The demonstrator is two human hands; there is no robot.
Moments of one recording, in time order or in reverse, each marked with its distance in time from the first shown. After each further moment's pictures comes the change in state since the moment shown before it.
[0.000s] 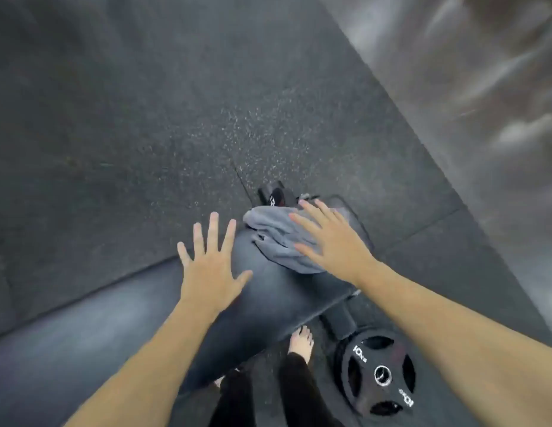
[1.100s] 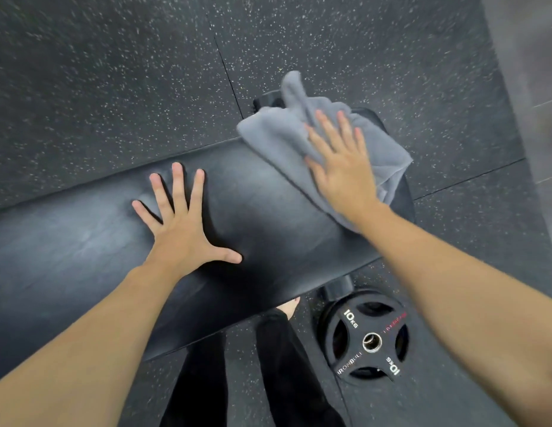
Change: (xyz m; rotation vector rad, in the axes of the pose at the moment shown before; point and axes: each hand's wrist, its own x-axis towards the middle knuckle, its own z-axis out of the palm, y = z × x) left_hand 0.058 0.014 0.163 -0.145 -0.365 -0.200; right_hand 0.072 0.121 0.182 -0.018 0.169 0.074
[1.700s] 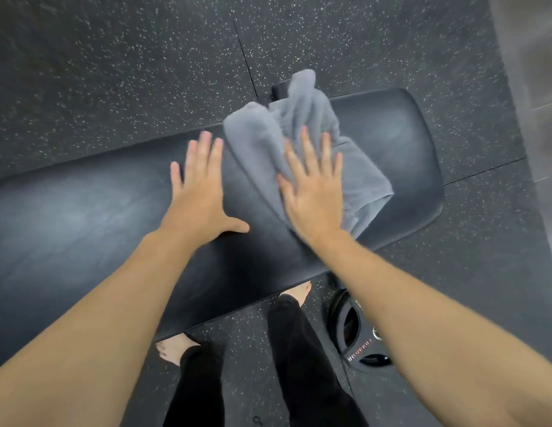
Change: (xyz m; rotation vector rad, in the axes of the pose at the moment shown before) left_hand -0.014 -0.045 -0.012 -0.120 0.128 0.120; right_hand -0.051 -0.140 0.037 0.014 0.037 0.123
